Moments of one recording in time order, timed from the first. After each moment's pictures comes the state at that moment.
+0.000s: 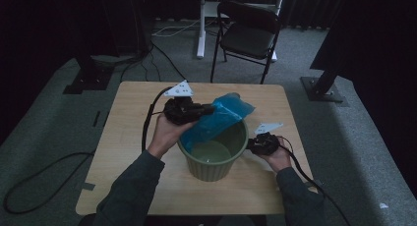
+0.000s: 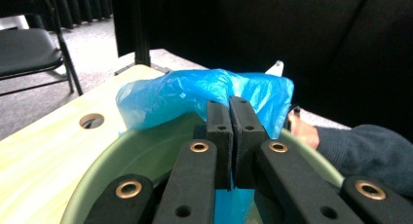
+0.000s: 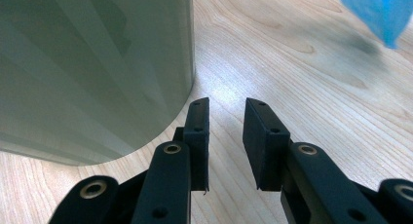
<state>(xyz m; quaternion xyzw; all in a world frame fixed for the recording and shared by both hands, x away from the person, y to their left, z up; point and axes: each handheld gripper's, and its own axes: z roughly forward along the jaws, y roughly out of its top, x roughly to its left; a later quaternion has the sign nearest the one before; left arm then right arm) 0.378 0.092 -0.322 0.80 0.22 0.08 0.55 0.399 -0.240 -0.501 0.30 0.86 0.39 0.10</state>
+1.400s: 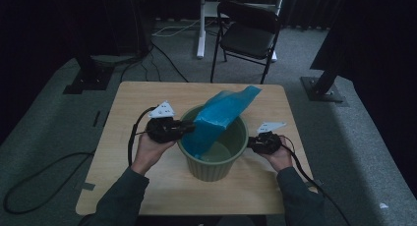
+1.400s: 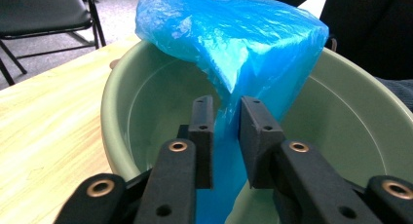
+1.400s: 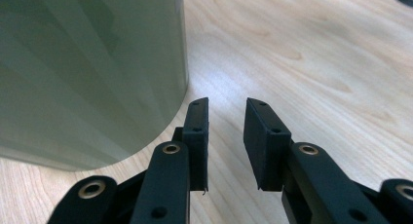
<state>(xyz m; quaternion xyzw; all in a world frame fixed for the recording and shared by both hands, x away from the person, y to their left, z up) 0.356 0.135 -0.371 0.81 0.27 0.10 0.51 0.399 -0.245 -0.495 0.31 0.85 0.40 0.11</state>
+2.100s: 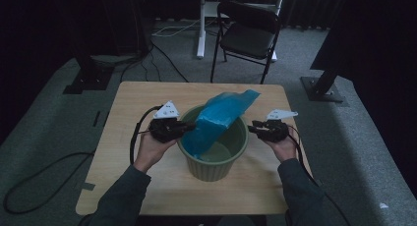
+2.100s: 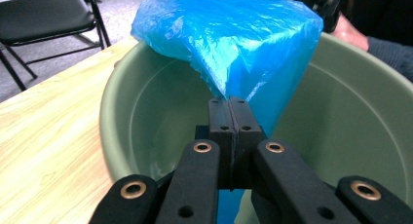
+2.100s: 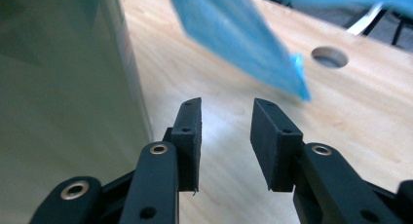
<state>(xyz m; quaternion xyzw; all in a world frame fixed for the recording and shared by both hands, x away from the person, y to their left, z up) 0.358 0.129 -0.371 0.83 0.25 0.12 0.49 0.413 -0.258 -0.455 0.34 0.81 0.45 0.17</state>
